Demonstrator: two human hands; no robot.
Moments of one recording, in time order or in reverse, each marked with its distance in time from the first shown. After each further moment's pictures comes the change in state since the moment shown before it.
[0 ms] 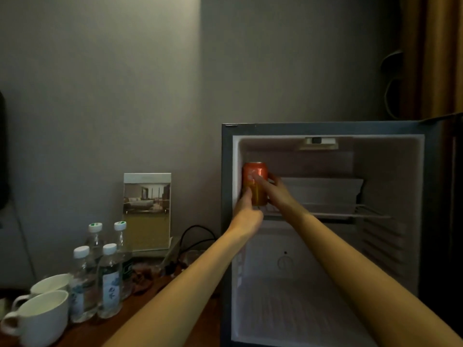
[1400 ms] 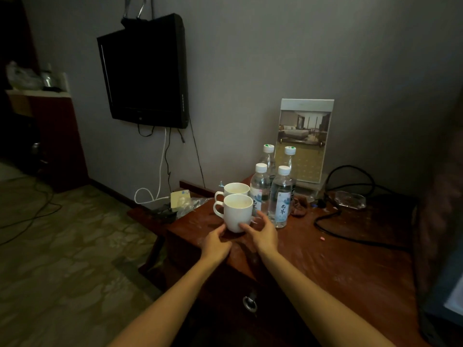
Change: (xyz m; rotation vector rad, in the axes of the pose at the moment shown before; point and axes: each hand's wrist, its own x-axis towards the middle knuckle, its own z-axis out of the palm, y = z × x) left_hand -0.205 -0.304 -0.320 0.229 0.525 -0.502; right_hand -0.152 0.209 0.432 0.021 -0.275 0.215
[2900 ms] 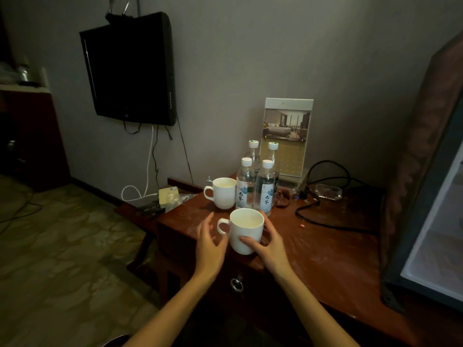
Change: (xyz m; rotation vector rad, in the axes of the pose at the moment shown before) left_hand -0.068 0.010 0.018 -0.211 0.257 0.151; right_hand -0.085 -0.014 -0.071 0.133 -0.169 -0.168
